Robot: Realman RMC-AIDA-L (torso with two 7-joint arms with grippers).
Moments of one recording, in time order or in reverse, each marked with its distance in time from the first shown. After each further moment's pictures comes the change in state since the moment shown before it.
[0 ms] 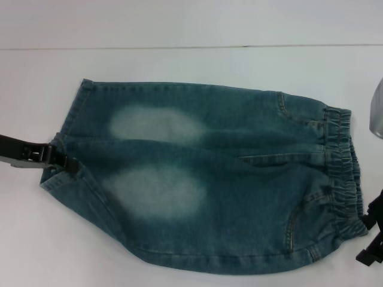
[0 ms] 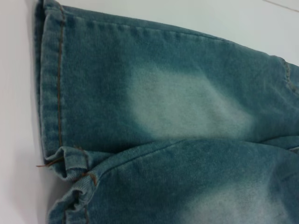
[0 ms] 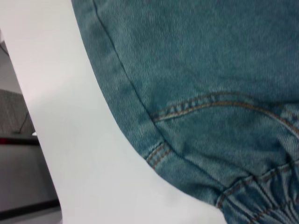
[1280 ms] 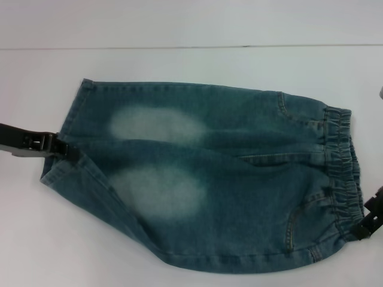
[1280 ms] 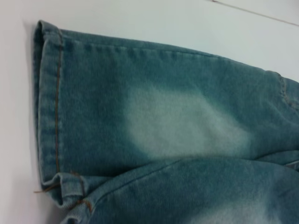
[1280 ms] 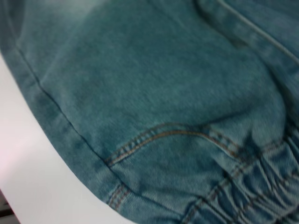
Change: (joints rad) left arm -0.021 0.011 -0.005 -0.003 -0.014 -0.008 -0.009; right arm 0.005 -0.027 0.103 -0.003 -0.001 0.029 0.202
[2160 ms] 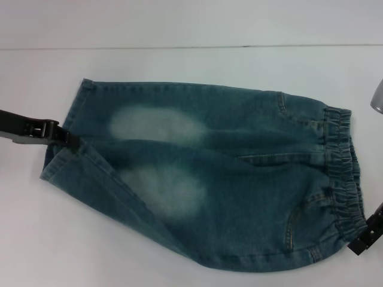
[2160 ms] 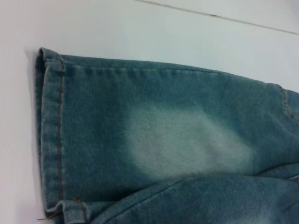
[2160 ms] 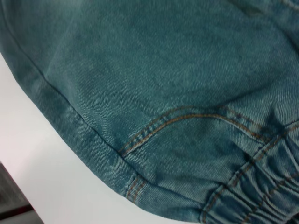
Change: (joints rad) left arm -0.029 0.011 0.002 -0.008 -0.001 -0.026 -0.002; right arm 0.029 -0.014 -0.016 0.117 -0.006 0.010 0.082
